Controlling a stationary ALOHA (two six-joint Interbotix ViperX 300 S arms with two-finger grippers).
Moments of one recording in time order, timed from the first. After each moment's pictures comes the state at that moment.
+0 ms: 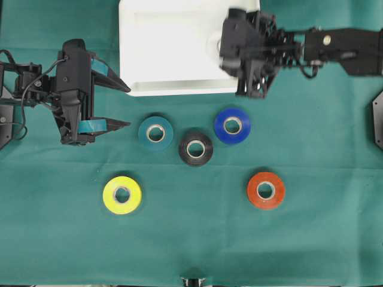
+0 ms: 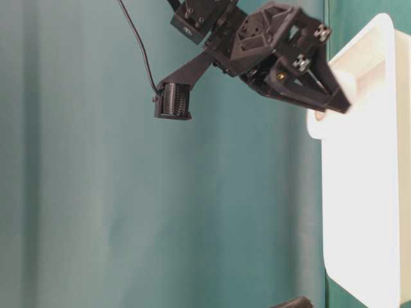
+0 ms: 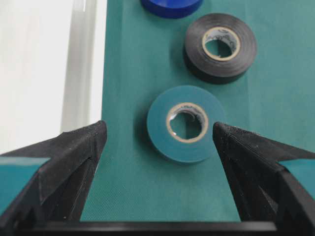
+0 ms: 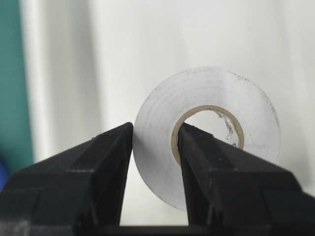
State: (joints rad) left arm 0.01 -0.41 0.99 -0.03 0.03 -0.02; right arm -0.28 0.00 0.65 -0.29 0.18 0.25
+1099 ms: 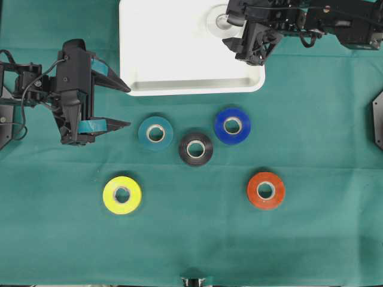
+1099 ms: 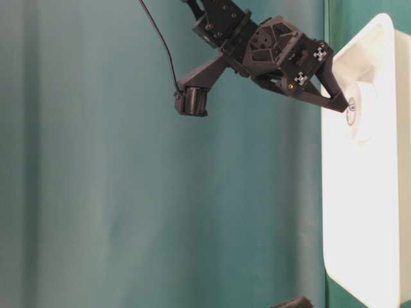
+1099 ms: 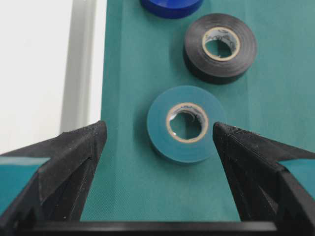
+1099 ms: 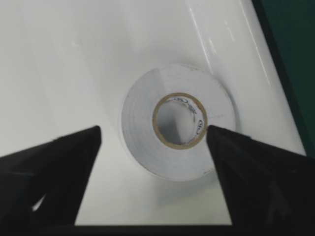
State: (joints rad) left arm 0.01 -0.41 0.99 -0.03 0.03 -0.02; right arm -0.43 0.07 0.65 -0.30 0.08 0.24
